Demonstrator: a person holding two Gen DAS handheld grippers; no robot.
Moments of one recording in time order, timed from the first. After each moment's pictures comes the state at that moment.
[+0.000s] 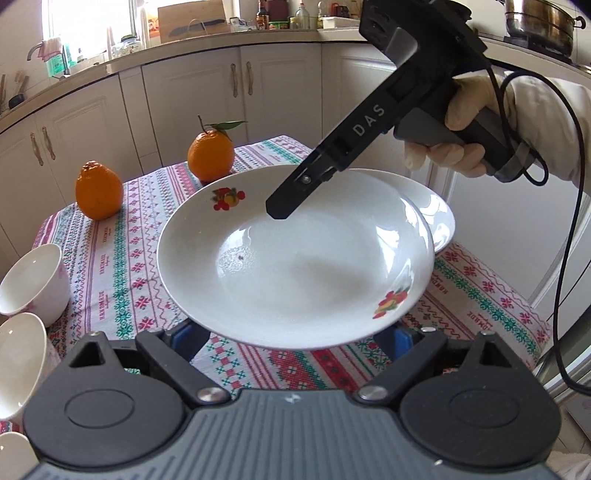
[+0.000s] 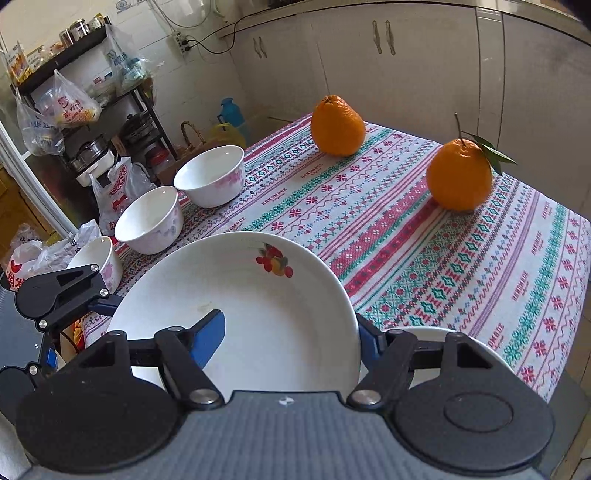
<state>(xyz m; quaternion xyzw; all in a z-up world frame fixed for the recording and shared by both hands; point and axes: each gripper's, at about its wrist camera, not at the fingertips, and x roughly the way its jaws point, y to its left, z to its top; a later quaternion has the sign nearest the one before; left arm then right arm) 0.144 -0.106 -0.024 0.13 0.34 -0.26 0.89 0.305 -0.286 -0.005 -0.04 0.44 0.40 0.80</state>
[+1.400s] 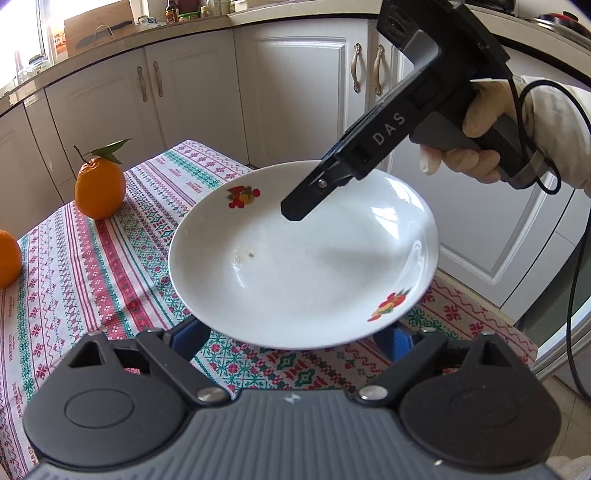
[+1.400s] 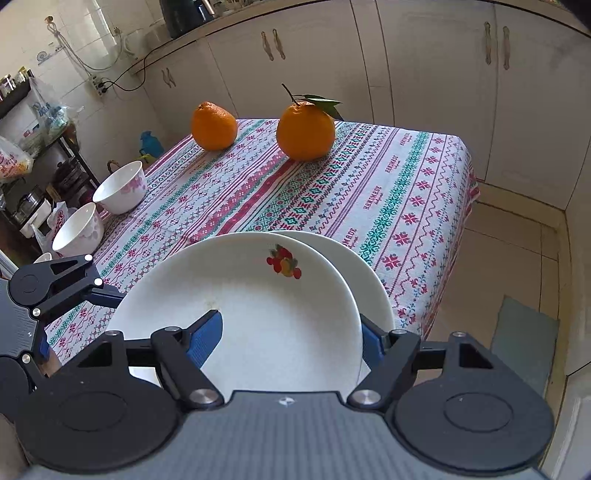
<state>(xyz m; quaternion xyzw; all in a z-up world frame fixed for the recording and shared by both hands) 0.184 -0.190 -0.039 0.18 0.35 -0.37 0.84 0.279 -0.406 -0.030 0.02 0.45 0.28 0.85</state>
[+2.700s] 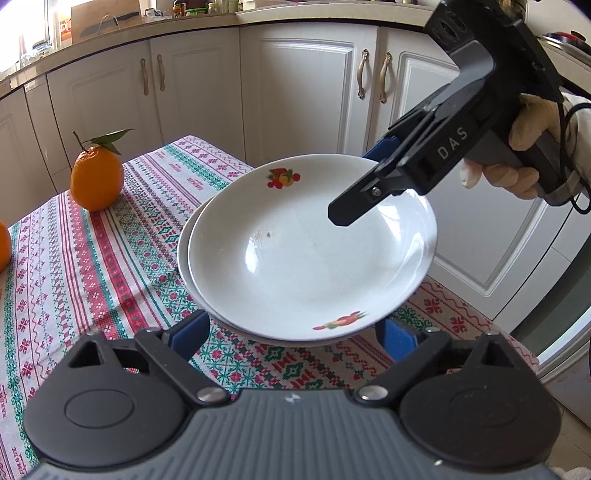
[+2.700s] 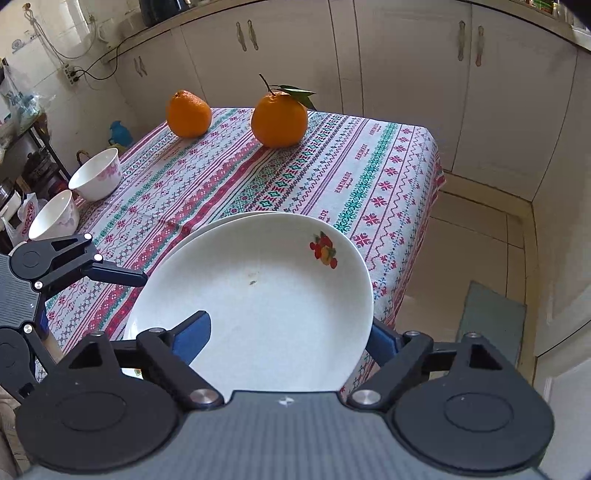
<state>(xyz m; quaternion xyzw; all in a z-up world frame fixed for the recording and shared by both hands) 0.199 -0.187 -0.047 0.15 0.36 -0.37 0.84 0.259 -0.402 -0.021 -0.02 0.47 0.22 0.86</state>
